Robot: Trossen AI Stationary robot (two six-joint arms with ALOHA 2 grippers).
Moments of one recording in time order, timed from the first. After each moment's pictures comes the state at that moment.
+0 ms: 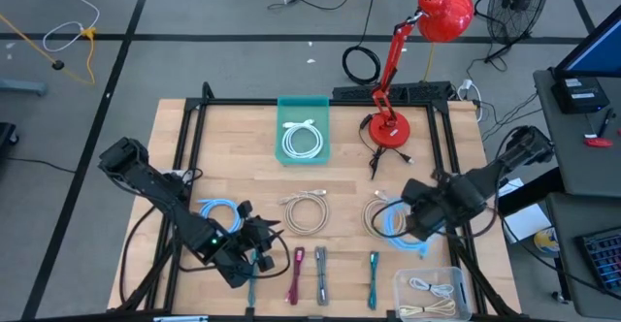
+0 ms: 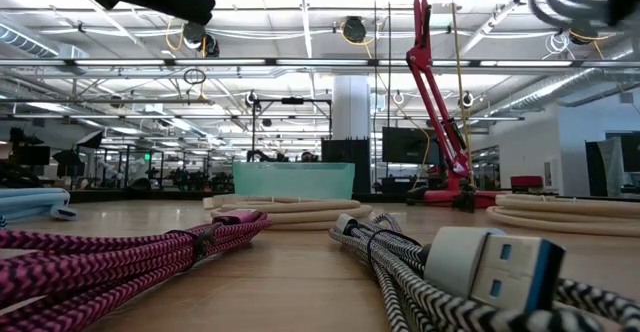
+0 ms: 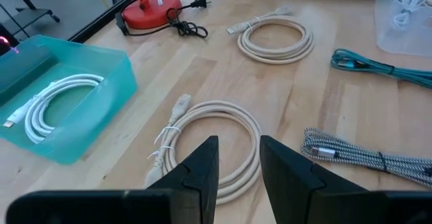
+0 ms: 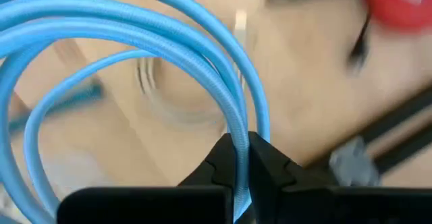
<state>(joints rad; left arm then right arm) -0.71 1.58 1.07 -0.45 -0.92 -0.77 0.59 1.30 1.32 -1.59 0.28 1.10</state>
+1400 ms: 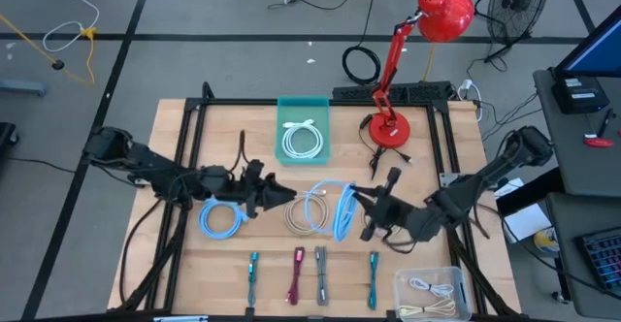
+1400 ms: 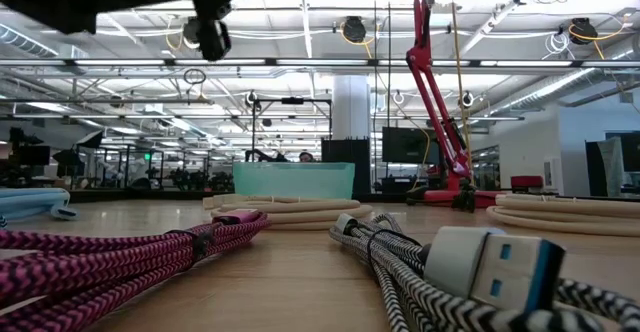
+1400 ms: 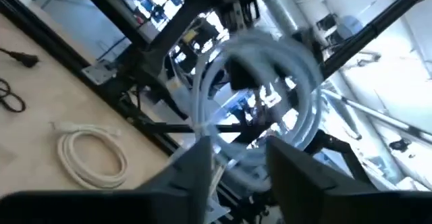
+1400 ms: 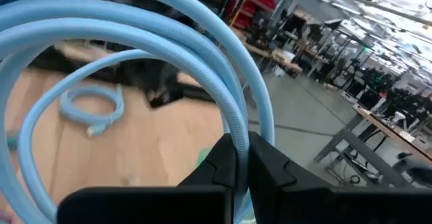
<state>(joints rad) -0.22 1.34 0.48 1.03 -0.09 -0.83 0.59 1.29 0.97 0.09 1.07 -0.21</state>
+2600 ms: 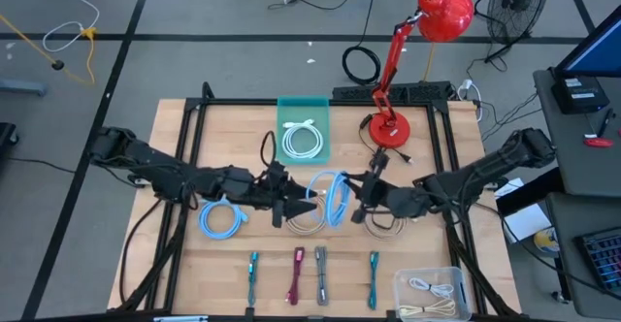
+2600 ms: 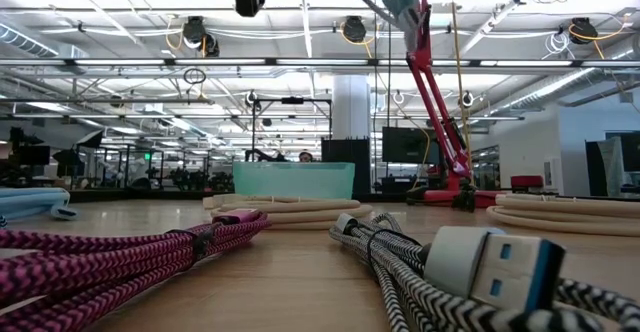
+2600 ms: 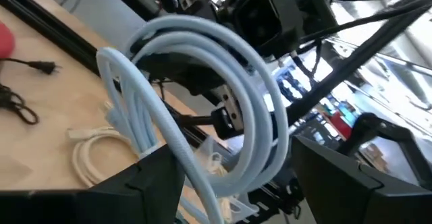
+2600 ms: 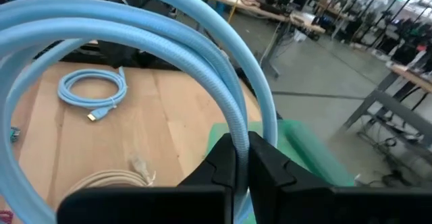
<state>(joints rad) -0.25 1.41 0.86 0.54 -0.18 -0.74 0.39 1.29 0.92 0.01 0.84 -0.02</state>
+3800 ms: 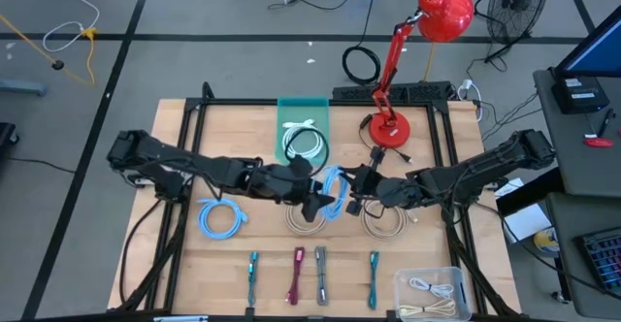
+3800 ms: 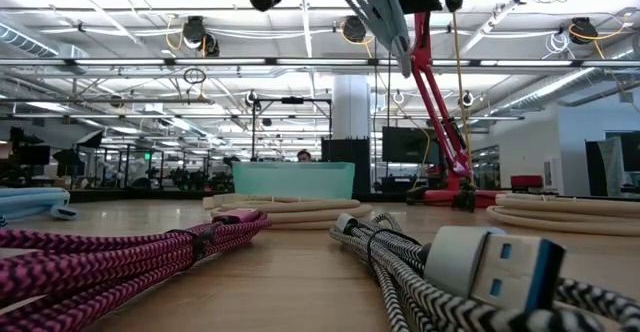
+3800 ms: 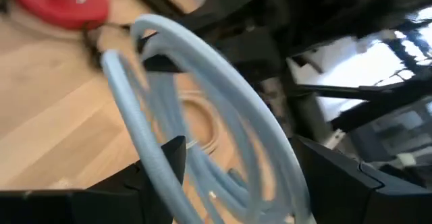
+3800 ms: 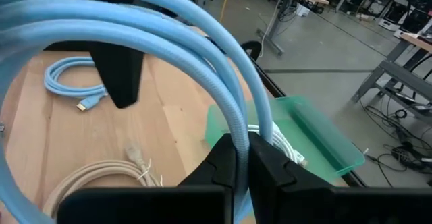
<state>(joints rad) -0.20 1.58 1.33 -0.19 -0.24 -0.81 0.30 1.31 0.91 -0.03 0.76 0.07</state>
